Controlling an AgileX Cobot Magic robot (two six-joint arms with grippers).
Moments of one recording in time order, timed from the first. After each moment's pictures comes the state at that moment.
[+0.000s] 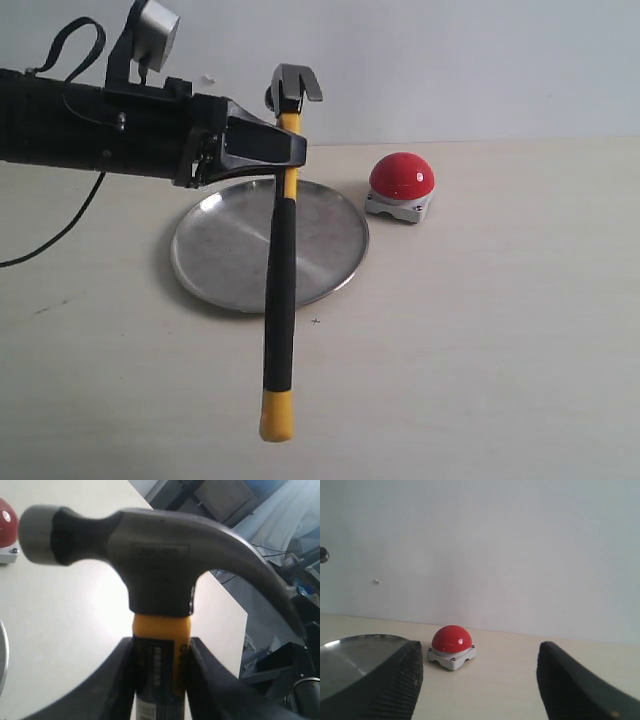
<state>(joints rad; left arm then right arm) -0.33 1.70 -1.06 -1.58 0.98 1.31 0.20 0.01 -0.01 0.06 0.05 -0.07</state>
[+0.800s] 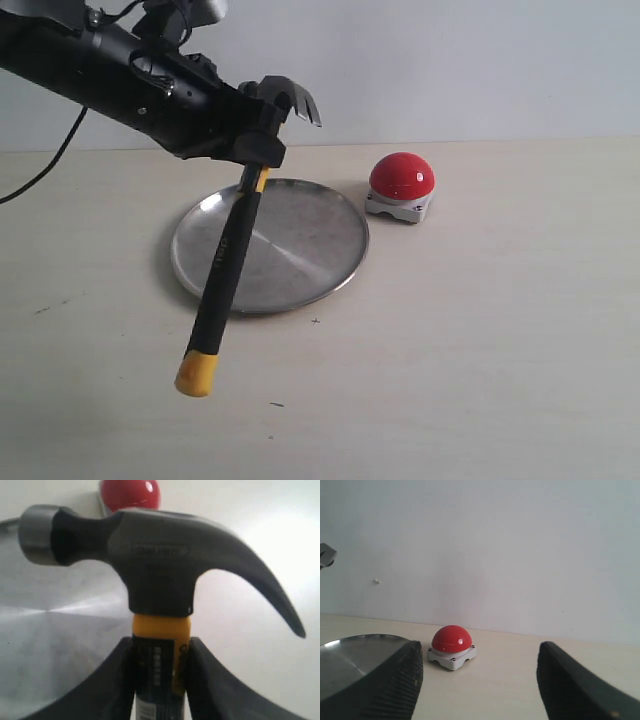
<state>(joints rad) -0.48 1.70 -1.32 -0.68 0.66 0.52 0.20 0.01 -0.01 0.06 0.05 -0.07</state>
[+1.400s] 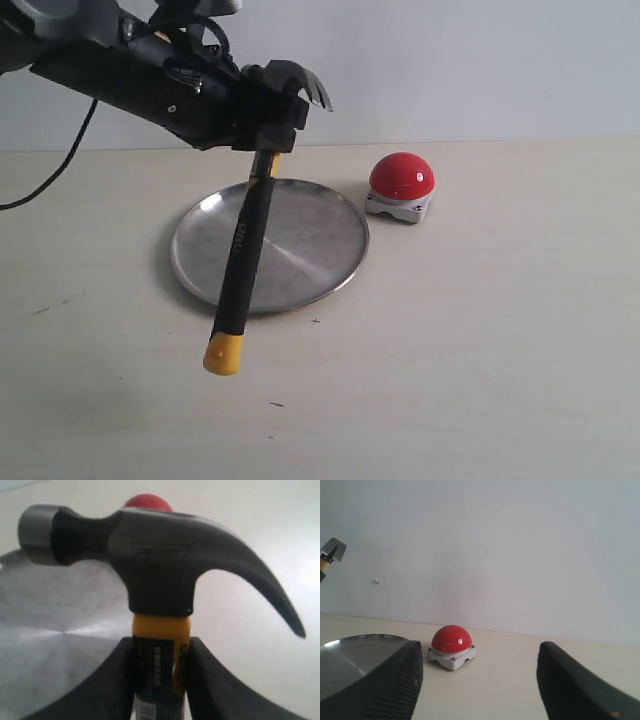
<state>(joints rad) -0.56 1.70 -1.32 -0.46 0.50 0.27 0.20 0.01 -0.01 0.06 0.05 -0.07</state>
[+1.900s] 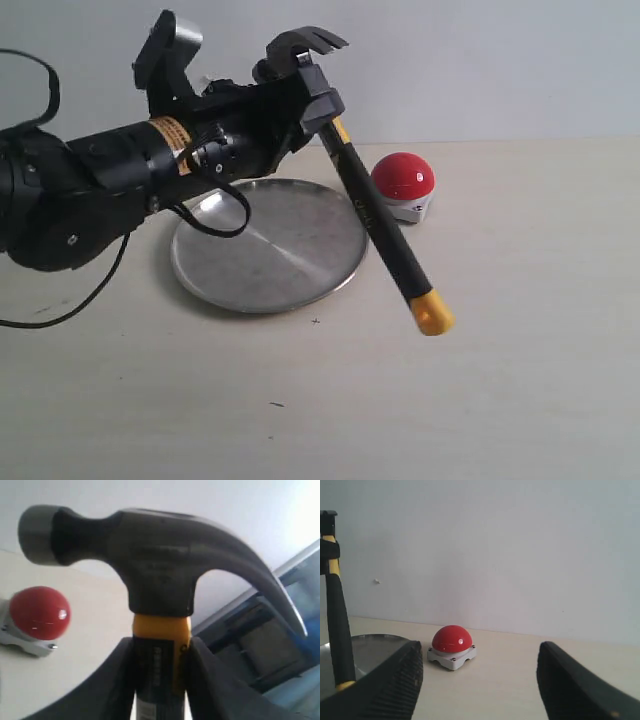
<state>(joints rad) -0.65 1.70 -0.91 0.31 -0.64 -1.08 0.20 0.01 -0.01 0.06 0.05 -0.07</state>
